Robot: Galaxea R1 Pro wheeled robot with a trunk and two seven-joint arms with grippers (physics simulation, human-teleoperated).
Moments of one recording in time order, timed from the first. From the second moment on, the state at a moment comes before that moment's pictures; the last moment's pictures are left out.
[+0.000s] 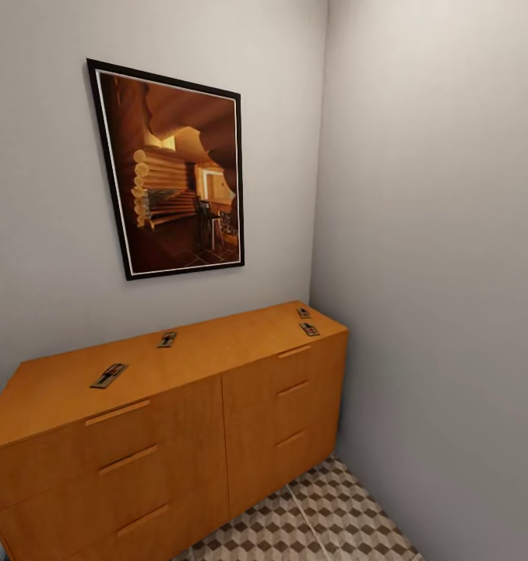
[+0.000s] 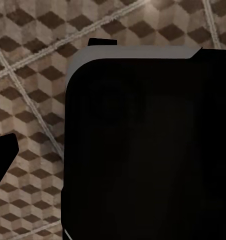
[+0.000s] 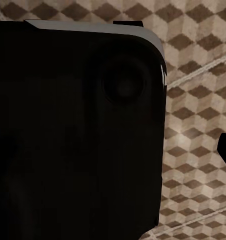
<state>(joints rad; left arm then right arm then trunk) 0.00 0.00 0.01 -0.04 0.07 -0.01 0.00 0.00 0.00 0.00 0.00 0.00 0.00 0.00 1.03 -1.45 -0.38</state>
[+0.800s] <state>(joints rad) 0.00 0.00 0.01 -0.03 0.07 -0.01 0.00 0.00 0.00 0.00 0.00 0.00 0.00 0.00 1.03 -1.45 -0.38</state>
